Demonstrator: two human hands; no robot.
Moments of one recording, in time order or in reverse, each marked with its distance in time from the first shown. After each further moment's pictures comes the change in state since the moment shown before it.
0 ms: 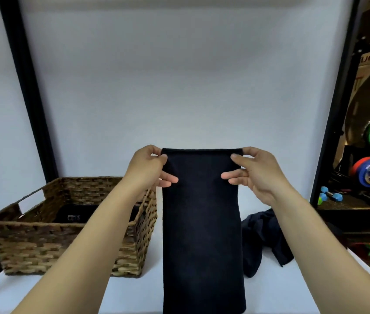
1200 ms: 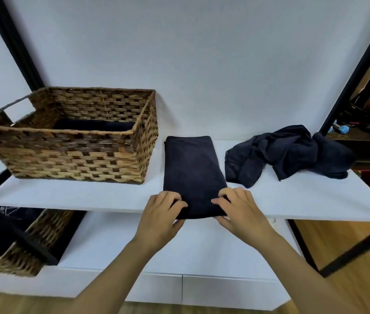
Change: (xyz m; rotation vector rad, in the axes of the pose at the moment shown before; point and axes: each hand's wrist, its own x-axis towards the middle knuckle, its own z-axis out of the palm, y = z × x) left_hand -0.145 -0.288 0.042 0.955 -0.218 0.561; right_hand -0.128 0.268 -0.050 -1.407 -0.352 -0.601
